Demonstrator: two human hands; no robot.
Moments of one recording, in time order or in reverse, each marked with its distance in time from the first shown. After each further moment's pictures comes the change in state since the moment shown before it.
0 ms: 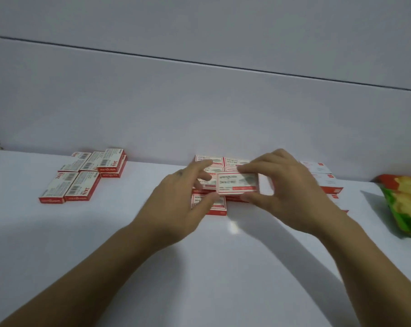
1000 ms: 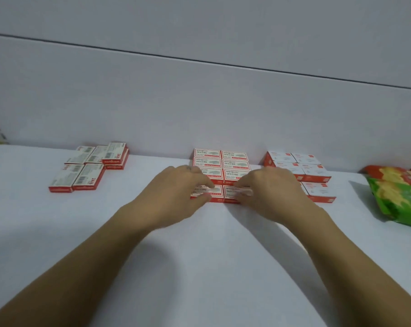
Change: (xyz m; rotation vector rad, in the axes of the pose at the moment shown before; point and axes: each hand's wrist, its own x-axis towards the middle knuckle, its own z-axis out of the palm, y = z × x) left_hand 0.005 -0.004 -0.006 0.363 -0.228 0.141; right_hand -0.008 -0.018 0.016 -0.452 -0.280 0.094
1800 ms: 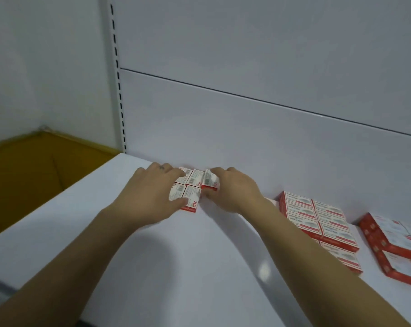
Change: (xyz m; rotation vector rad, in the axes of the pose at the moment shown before) left_hand -0.103 -0.152 -0.093 0.239 0.092 -0.472; right_hand 0.153 -0.197 -0.013 0.337 -0.068 -0.106
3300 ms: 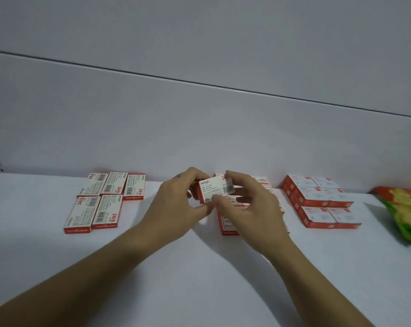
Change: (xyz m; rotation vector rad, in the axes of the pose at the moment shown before) left_hand 0.047 0.137 0.062 -0.858 0.073 0.334; right_hand -0.117 0.091 -0.008 0.740 0.513 0.304
